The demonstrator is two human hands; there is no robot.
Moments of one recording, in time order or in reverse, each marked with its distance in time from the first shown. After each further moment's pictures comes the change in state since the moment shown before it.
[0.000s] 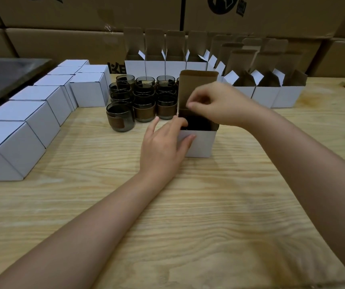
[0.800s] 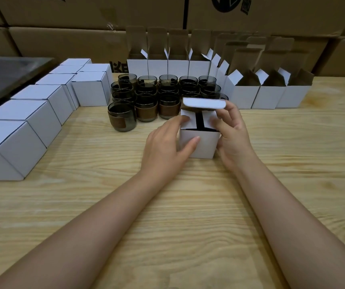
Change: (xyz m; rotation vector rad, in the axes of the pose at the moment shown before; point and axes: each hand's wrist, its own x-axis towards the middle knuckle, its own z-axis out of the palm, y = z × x) left_hand 0.002 -0.005 0.003 -0.175 -0.109 -0.126; right_hand -0.025 0.035 0.076 1.303 0.478 0.108
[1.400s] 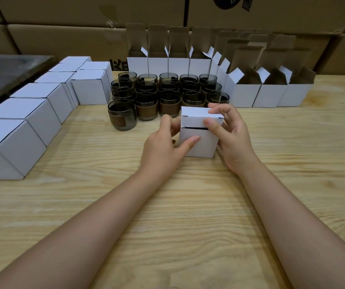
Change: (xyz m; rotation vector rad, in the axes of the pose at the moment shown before) left_hand 0.001 -0.006 0.001 -0.188 -0.003 -0.162; right_hand -0.006 0.002 -0.007 -0.223 -0.092 -0.090
